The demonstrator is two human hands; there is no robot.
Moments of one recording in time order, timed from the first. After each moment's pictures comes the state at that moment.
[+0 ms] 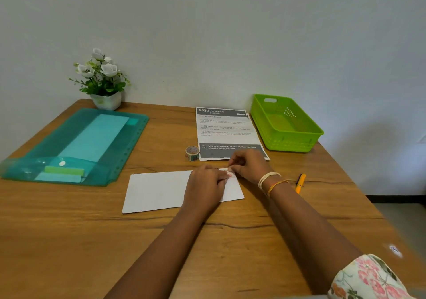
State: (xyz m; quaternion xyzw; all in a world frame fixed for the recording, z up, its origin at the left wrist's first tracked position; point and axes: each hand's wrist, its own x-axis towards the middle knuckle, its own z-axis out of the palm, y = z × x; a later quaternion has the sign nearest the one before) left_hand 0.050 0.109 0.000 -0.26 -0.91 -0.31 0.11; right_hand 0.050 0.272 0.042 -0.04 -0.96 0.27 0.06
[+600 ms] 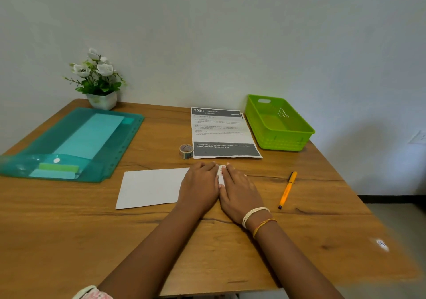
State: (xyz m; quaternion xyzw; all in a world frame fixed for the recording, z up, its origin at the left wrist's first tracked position) left_hand 0.056 0.112 -0.001 -0.32 -0.92 -0.17 0.16; right_hand 0.119 0.230 0.002 -0.05 -0.99 0.09 0.08
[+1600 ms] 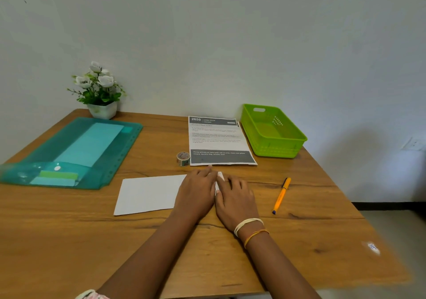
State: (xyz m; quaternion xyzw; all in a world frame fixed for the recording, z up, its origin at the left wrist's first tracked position) left_hand 0.058 0.110 0.000 -0.31 -0.92 -0.19 0.14; right_hand 0.127 0.221 -0.001 -0.10 -0.98 0.07 0.17
